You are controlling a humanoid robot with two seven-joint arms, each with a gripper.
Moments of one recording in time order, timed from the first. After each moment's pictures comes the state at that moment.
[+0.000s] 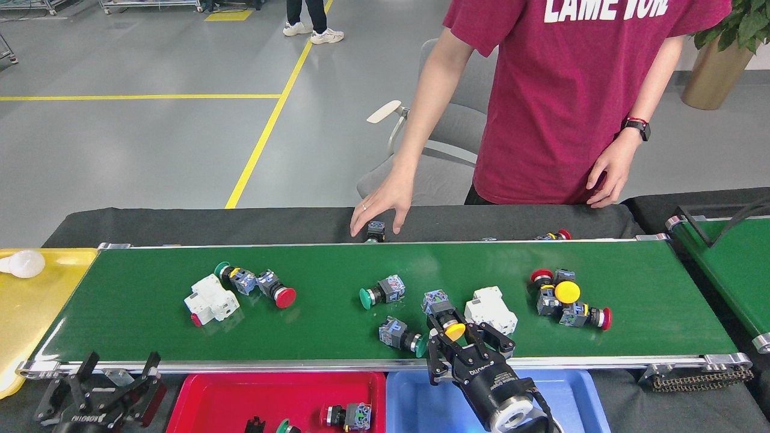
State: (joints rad) left arm -0.03 0.08 0.49 -1.40 -1.63 -0.48 0.00; right arm 0.05 0.00 0.28 -1.72 1.24 -0.22 0.25
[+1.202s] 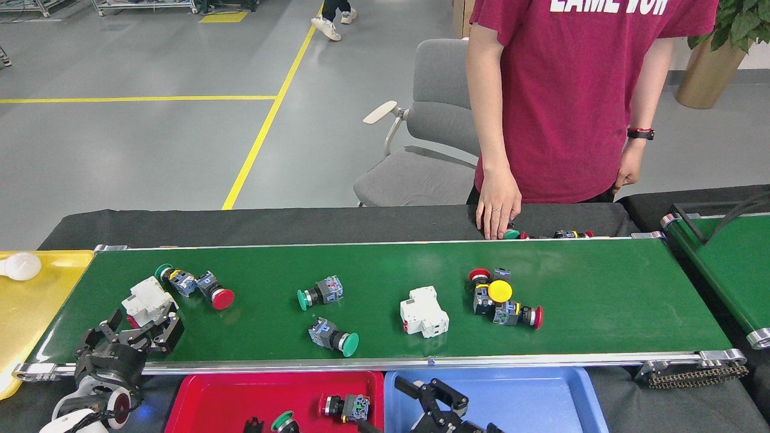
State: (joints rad) left arm -0.33 0.15 0.41 -1.00 -1.63 -0.32 -0.09; right arm 0.08 0.08 0.21 -1.71 1.17 -0.52 0.33
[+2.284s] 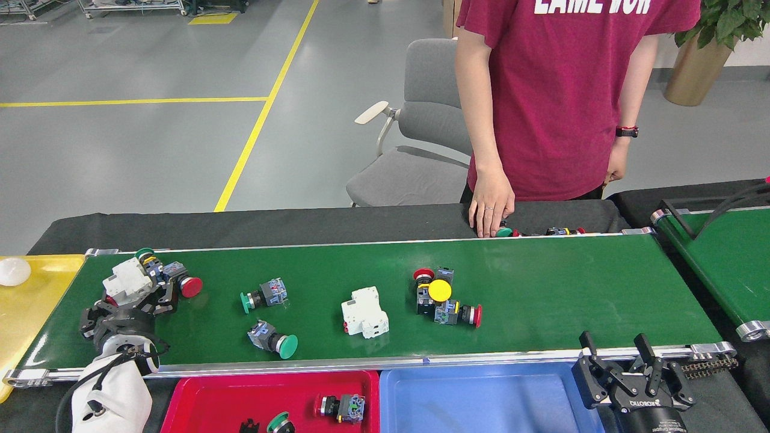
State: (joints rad) left arm -0.49 0.19 0.16 -0.77 -1.57 -0.04 0.11; right arm 0.18 0.07 -0.28 -1.74 1.39 -0.19 0.00
